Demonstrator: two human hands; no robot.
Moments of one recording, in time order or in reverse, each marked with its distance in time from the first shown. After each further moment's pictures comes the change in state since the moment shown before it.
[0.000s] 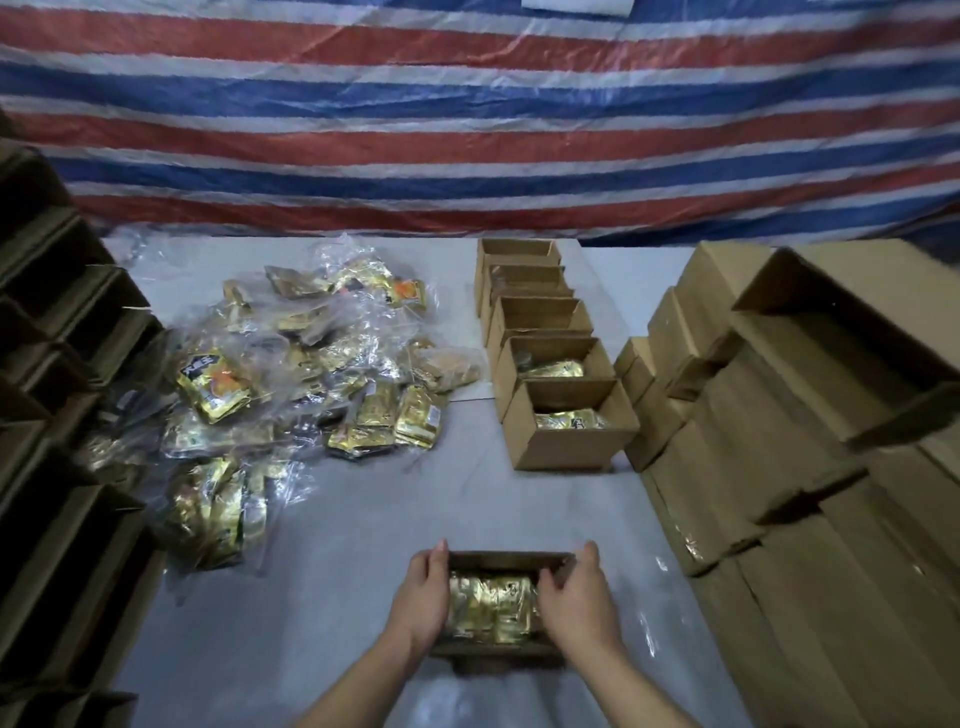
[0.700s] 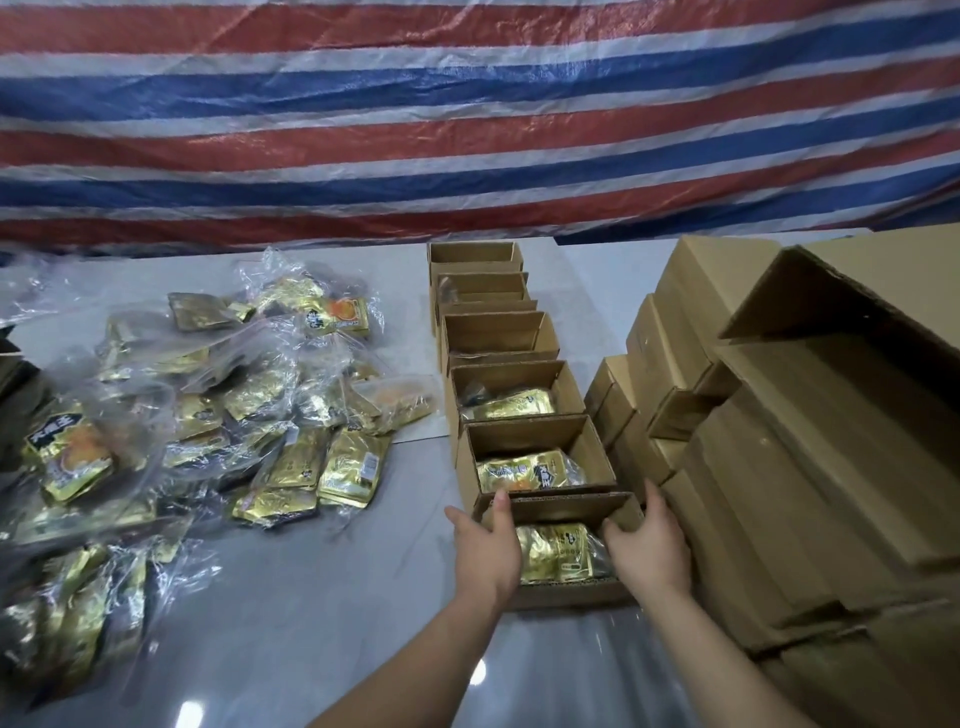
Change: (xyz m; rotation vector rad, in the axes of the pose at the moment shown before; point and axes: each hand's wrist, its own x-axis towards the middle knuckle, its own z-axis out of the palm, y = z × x) left_hand 0.113 0.129 0.153 -0.124 0.054 -0.033; right_hand 0.204 0.026 -0.094 0.164 0.221 0.007
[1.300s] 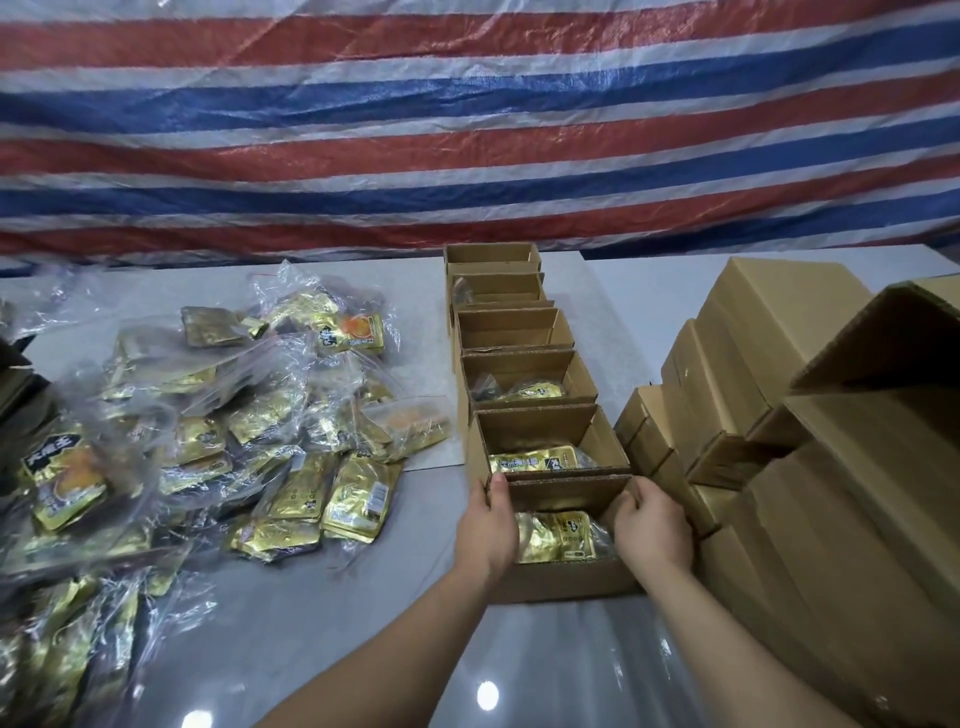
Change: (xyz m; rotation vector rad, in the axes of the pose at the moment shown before) left_hand 0.074 0.035 -0.008 0.077 0.016 0.120; right_hand 0.068 -0.043 0.030 -0.089 0.064 -0.150
